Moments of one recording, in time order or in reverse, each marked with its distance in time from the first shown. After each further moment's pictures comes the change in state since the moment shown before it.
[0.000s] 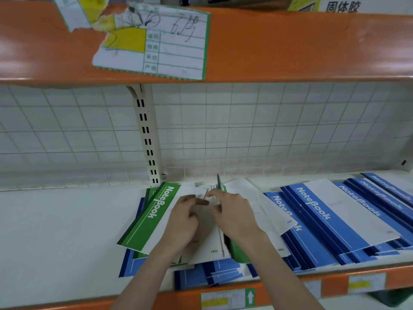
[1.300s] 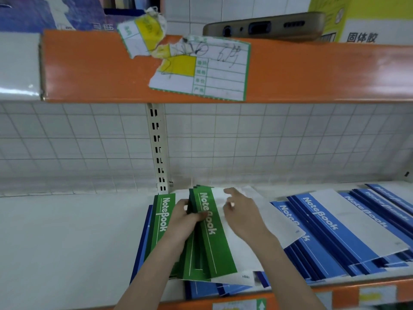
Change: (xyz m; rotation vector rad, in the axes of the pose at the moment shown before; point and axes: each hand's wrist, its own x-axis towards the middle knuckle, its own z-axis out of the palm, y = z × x) left_hand 0.014 -0.006 -0.016 -0.631 -0.002 -0.419; right_hand 0.009 -0.009 -0.008 0.176 0.020 0.090
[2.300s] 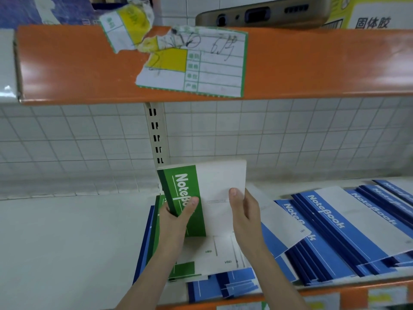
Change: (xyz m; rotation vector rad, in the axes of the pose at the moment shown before) left_hand -0.015 -0.001 -0.006 -0.221 0.232 0.270; right_hand -0.017 -0.005 0.020 0.877 0.268 -0.152
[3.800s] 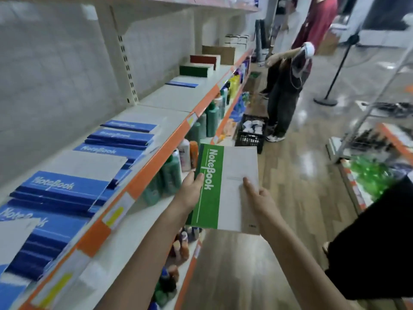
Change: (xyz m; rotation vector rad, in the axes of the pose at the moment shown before) left_hand -0.313 -0.077 0.313 0.388 -1.476 -0.280; right_hand -0.291 -0.085 -0.358 -0.215 1.304 0.589
